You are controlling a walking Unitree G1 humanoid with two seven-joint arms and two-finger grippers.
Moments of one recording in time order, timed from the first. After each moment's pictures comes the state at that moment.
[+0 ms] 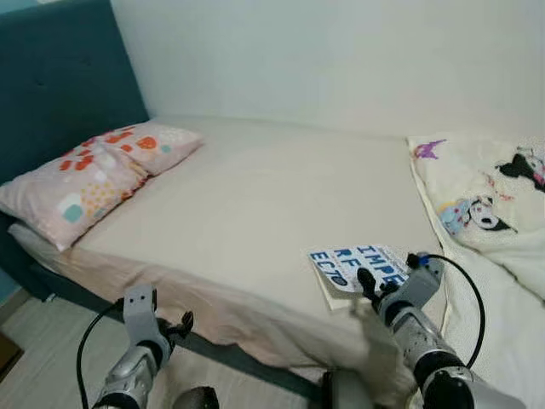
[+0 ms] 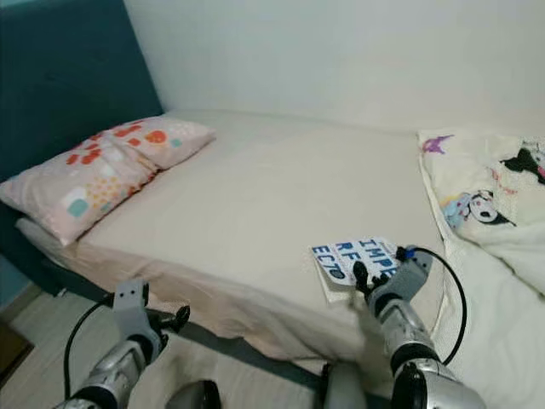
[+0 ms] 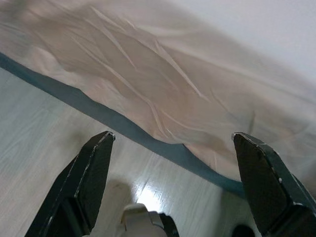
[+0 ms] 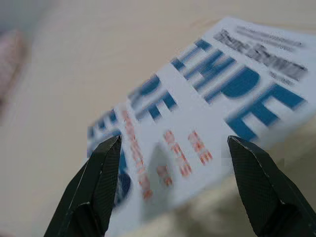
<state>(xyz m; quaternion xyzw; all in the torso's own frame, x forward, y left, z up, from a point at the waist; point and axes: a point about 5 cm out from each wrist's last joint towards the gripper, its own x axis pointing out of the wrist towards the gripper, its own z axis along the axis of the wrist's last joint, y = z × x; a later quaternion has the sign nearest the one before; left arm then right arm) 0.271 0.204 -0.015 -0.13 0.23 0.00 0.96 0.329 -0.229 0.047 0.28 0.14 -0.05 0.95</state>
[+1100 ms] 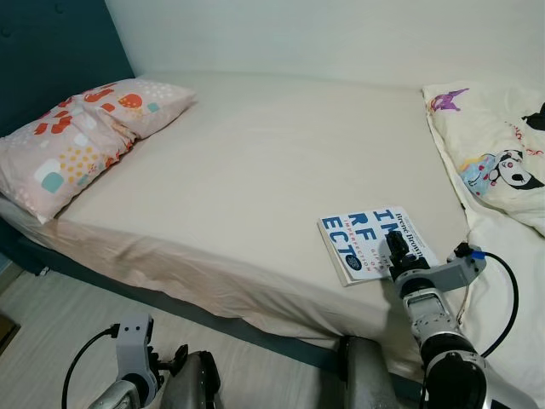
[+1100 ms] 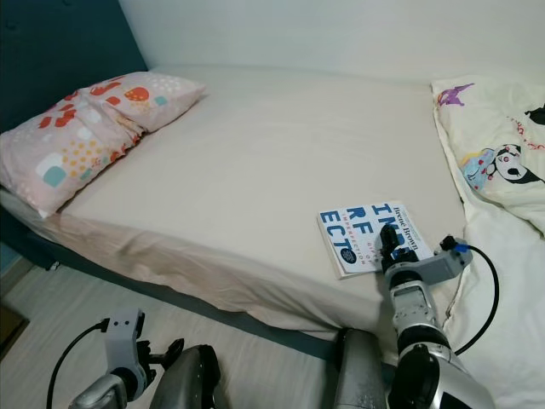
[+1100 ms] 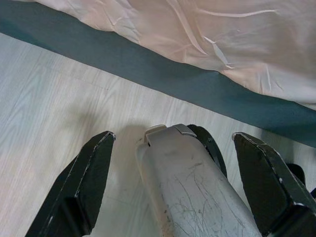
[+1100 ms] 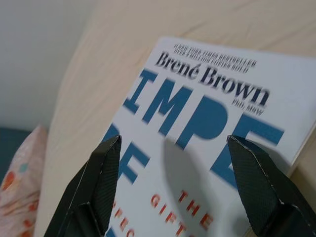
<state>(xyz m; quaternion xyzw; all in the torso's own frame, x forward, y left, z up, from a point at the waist) 0.235 0.215 -0.033 -0.08 0.25 -0.06 0.96 0.336 -0.258 0.070 0.45 0.03 -0.15 0.88</state>
